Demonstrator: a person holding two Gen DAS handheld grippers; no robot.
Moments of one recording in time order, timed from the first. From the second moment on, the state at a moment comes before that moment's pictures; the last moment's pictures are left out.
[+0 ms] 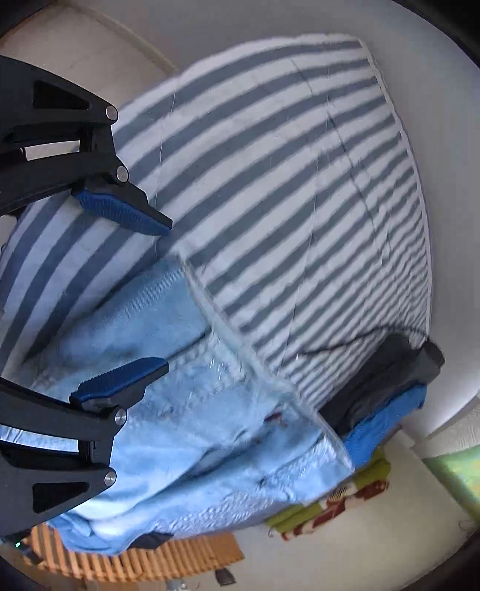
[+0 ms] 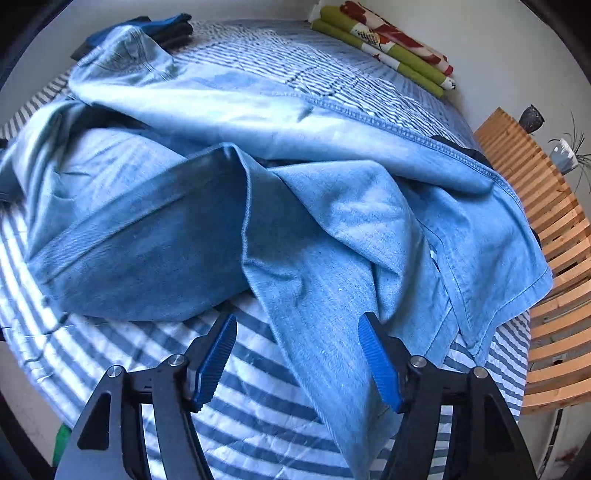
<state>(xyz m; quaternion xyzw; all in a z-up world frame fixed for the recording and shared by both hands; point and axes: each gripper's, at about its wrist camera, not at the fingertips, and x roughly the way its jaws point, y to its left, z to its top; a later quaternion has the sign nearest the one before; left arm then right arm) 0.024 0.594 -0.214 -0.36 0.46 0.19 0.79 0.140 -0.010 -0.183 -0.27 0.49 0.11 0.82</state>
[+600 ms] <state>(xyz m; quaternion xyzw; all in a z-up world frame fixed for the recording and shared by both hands) -0.002 0.614 -0.090 -0.37 0.33 0.17 0.85 0.112 -0.151 -0.028 -0.20 0.37 -0.07 0.91</state>
